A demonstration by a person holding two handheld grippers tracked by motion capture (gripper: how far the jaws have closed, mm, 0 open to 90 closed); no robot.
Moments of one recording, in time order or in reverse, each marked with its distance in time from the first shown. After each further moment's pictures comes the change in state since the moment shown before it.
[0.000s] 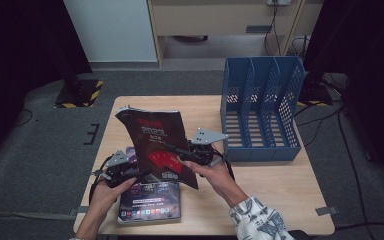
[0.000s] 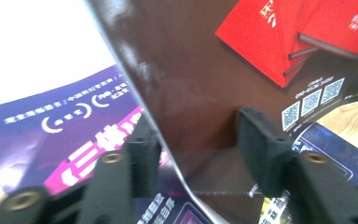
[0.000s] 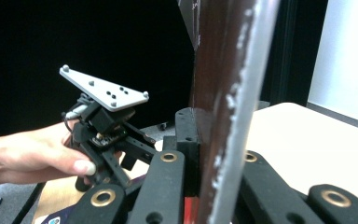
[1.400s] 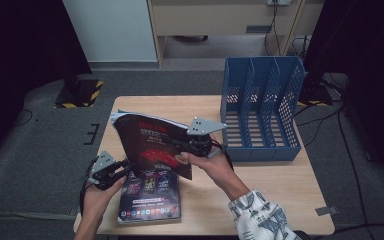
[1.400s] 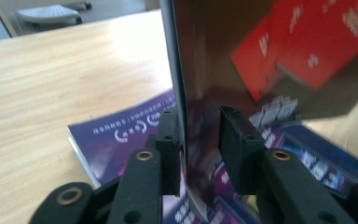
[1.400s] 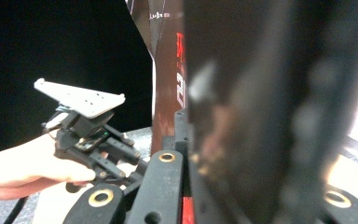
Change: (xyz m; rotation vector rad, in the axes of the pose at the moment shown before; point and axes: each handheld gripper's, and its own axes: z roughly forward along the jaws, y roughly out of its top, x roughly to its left) left arm -0.003 0.003 -0.034 -0.142 0.150 0.025; right arm 0.010 0.047 0.000 0.013 -0.009 -0.073
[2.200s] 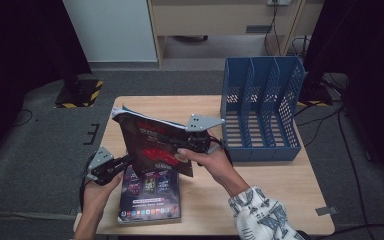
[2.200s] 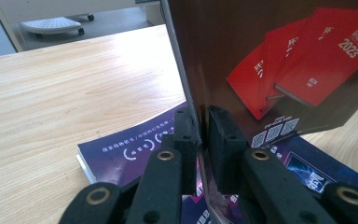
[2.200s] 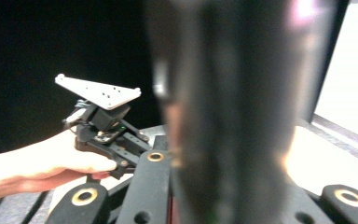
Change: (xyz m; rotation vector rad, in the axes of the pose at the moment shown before) left arm 0.008 0.006 0.001 -0.025 -0.008 0.001; right arm -0.004 0.007 0.005 0.011 0.049 0.004
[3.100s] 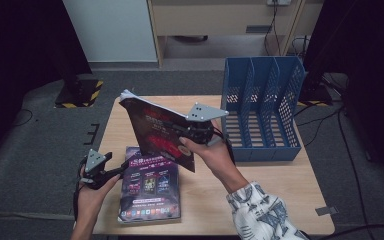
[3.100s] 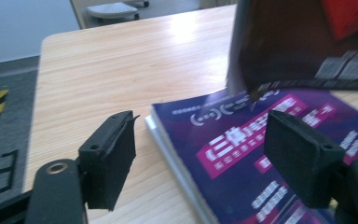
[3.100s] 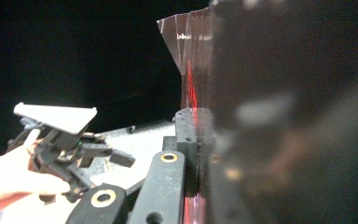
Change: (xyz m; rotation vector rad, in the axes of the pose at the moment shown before) left arm 0.014 -0.017 -0.012 0.056 0.232 -0.038; right arm -0.001 0.034 -0.009 0.001 -0.163 -0.054
